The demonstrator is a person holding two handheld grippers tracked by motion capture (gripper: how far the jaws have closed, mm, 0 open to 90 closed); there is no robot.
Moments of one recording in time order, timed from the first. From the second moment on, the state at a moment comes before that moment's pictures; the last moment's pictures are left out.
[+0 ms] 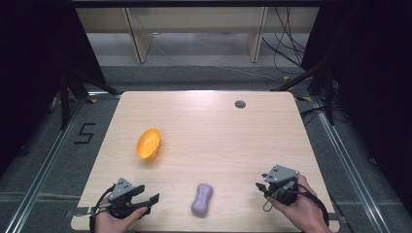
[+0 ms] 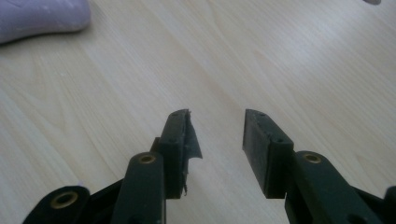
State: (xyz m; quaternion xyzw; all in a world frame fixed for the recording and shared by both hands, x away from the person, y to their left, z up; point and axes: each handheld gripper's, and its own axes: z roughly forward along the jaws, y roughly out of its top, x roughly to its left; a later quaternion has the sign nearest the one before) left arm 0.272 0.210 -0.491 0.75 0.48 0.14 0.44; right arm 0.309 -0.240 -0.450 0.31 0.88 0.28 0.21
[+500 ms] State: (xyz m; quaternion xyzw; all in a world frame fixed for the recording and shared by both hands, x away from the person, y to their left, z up) left arm 0.294 0.192 -0.467 0.81 0.45 0.10 0.36; right arm 0.309 -0.250 -0.451 0.35 0.87 0.27 0.19
